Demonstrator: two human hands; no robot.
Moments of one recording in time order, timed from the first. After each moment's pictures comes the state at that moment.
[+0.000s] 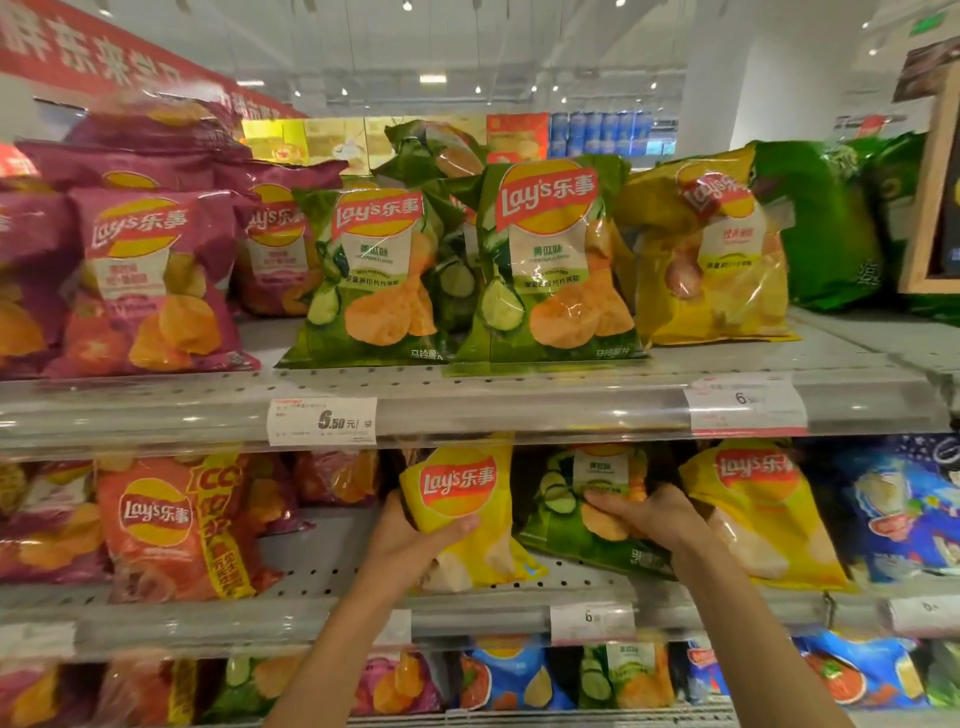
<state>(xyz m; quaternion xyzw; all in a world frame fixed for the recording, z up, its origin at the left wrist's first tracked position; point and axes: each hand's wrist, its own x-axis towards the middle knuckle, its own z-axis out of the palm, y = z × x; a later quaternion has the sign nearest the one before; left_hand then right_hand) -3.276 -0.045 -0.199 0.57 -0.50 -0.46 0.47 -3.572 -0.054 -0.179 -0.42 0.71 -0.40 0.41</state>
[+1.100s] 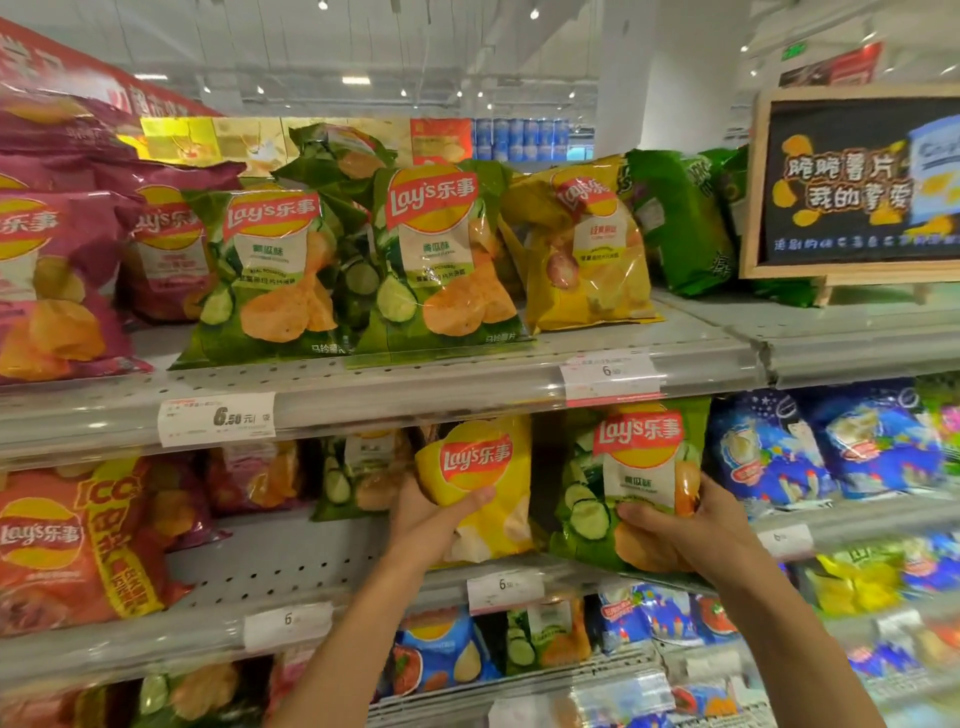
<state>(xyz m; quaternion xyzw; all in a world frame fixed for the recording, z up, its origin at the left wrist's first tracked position) -3.379 -0.037 -0.189 0.51 -0.51 -0.49 0.48 -3.644 0.067 -0.158 -0.42 0.63 -0.56 0.33</state>
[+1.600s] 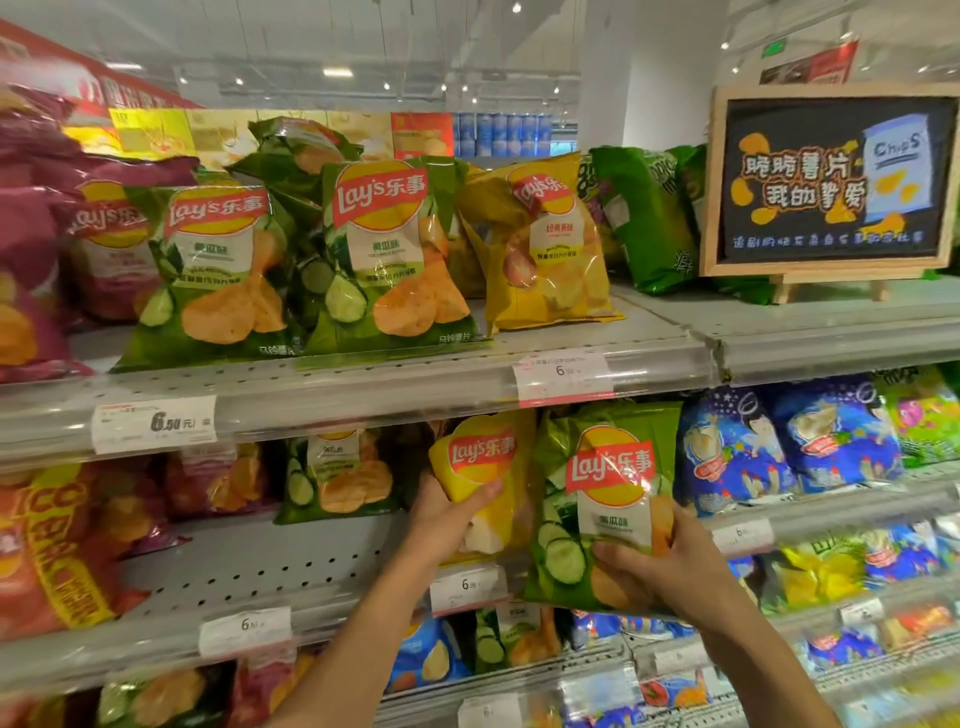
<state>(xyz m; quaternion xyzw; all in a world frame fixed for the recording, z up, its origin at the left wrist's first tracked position) -3.434 -0.051 -0.207 0.52 -0.56 -0.49 0.42 -3.669 0.085 -0.193 -0.46 0.62 -0.53 0.34</state>
